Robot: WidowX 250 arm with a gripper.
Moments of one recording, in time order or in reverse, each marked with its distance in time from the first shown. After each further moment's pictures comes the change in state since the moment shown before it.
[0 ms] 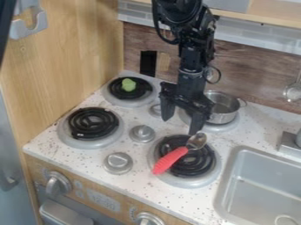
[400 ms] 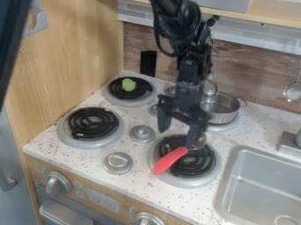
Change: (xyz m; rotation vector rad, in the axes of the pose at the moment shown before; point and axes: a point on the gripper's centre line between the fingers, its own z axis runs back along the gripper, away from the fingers) arm -0.006 0.016 -0.021 0.013 0.053 0.068
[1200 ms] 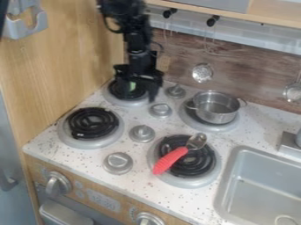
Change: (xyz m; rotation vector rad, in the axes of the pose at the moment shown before) arm 0.043 0.120 0.008 0.005 -0.321 0.310
